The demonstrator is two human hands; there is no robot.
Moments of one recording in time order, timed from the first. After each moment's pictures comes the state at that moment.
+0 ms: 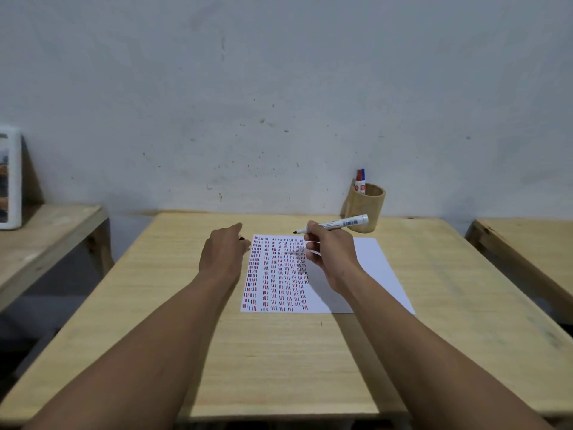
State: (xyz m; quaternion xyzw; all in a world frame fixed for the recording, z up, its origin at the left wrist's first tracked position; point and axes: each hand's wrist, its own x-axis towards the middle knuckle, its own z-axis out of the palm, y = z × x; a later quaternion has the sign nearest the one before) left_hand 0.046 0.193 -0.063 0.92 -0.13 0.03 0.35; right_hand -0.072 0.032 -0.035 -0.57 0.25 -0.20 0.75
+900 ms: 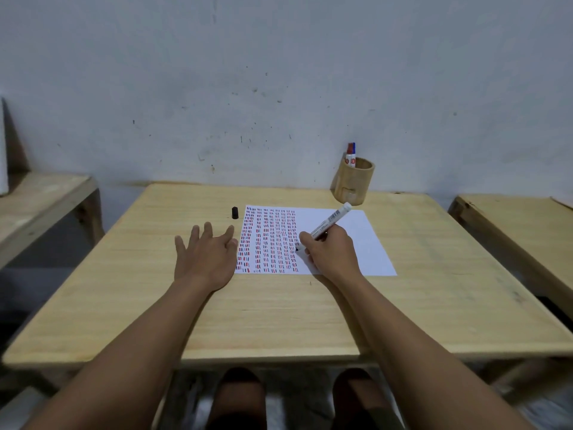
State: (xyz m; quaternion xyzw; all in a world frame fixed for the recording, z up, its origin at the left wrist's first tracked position) left_hand -0.007 0.239 -0.097 0.97 -0.21 -0.01 0.12; right_hand -0.123 0.039 -0.075 -0.82 0.29 -0.21 0.44
